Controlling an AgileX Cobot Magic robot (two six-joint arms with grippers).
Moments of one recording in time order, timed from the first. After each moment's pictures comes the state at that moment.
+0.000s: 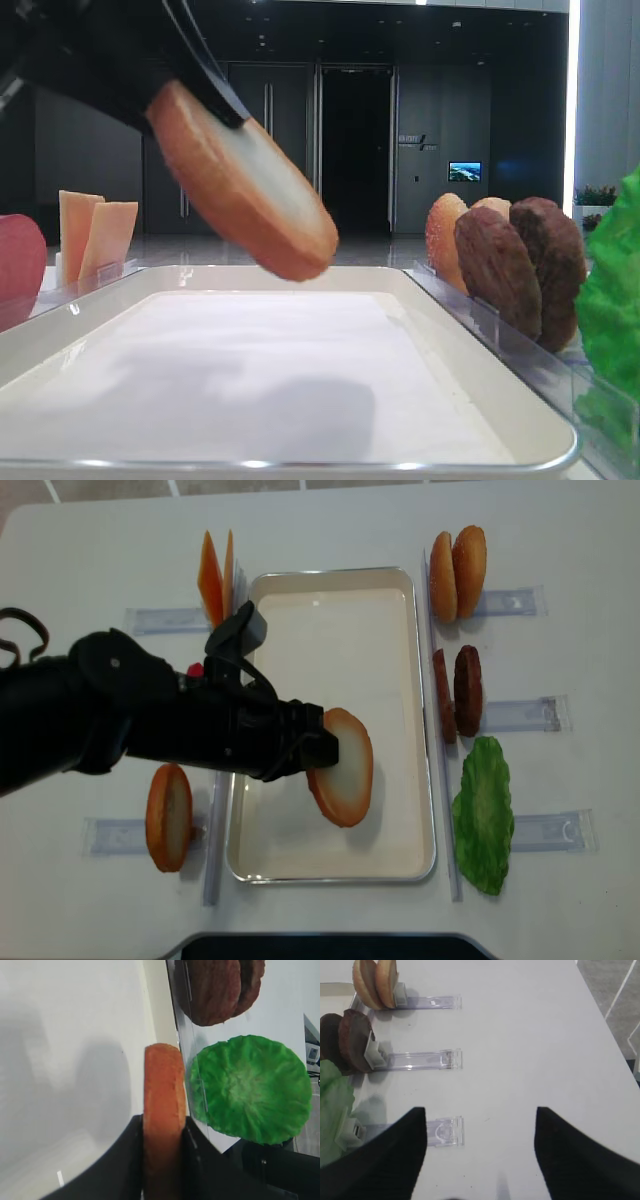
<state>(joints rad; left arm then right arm) -0.59 1.45 -0.69 -1.16 0.48 0.45 -0.04 -0.01 -0.50 0.05 1.14 -0.07</state>
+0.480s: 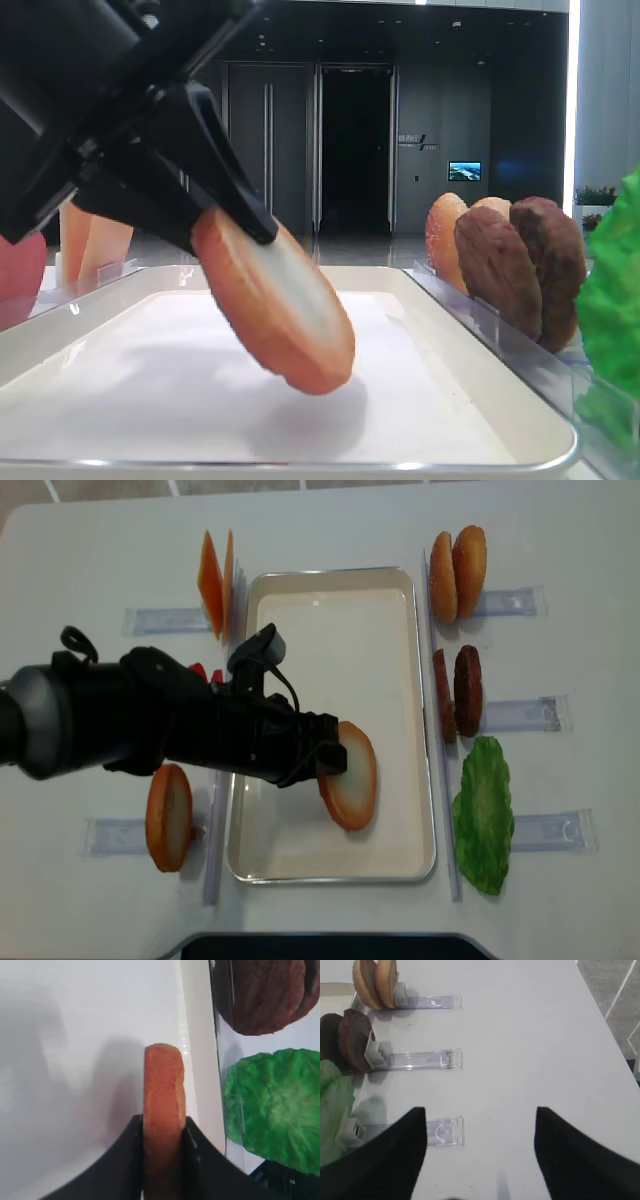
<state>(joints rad) -0.59 1.61 -0.69 -1.35 0.43 0.66 -0.04 -0.01 -0.50 0.05 1.14 -0.07</state>
